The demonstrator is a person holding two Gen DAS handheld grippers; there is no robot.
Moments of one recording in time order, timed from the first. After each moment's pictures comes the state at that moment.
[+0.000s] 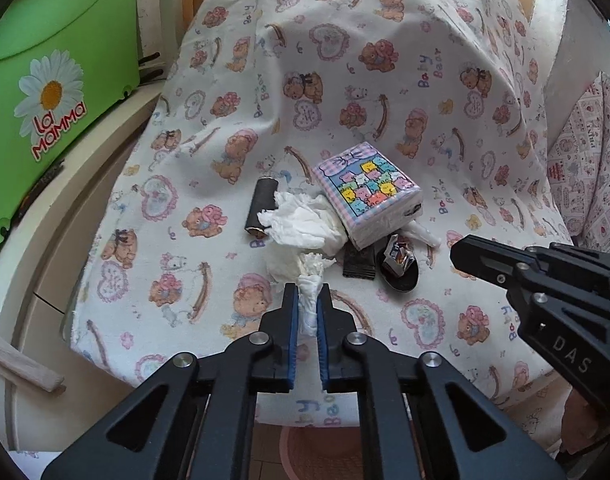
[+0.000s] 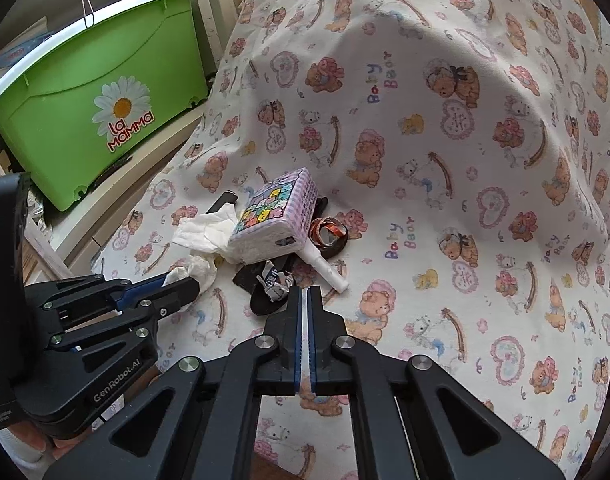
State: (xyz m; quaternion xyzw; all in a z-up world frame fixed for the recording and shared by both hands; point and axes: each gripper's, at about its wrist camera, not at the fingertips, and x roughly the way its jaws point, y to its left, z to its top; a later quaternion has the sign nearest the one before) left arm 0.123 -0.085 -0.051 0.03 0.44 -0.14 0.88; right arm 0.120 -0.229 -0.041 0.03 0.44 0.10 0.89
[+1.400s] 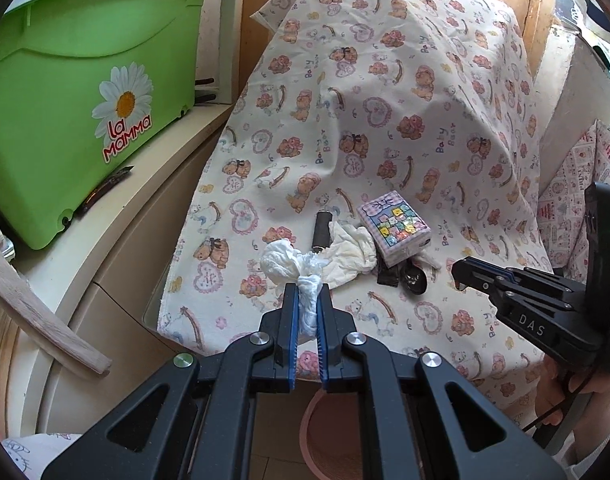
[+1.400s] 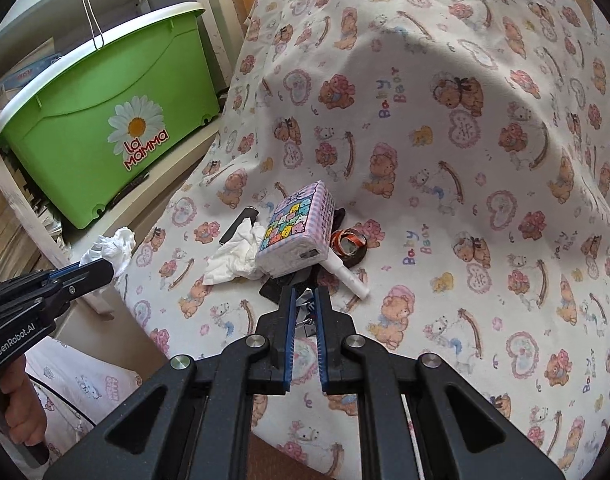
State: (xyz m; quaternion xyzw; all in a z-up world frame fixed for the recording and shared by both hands) left arm 0.092 -0.024 0.000 -0.01 0.41 -0.13 0.90; right arm 0.110 -0.229 -0.029 0.06 0.42 0.11 0.90
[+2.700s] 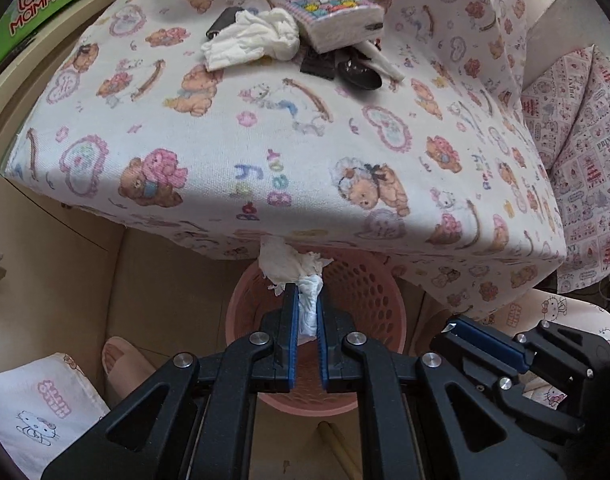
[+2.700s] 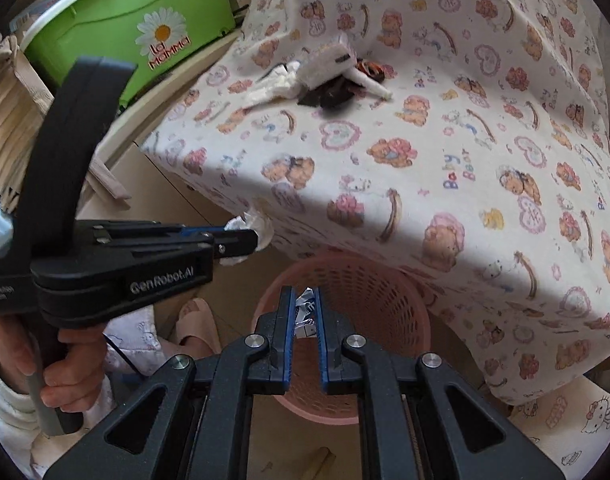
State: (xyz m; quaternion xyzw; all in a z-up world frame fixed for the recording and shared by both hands) left arm 0.060 -0.083 -0.108 -0.01 0.59 -0.20 0.78; right arm -0.013 -0.204 -0.083 0.04 0.53 0.11 0.84
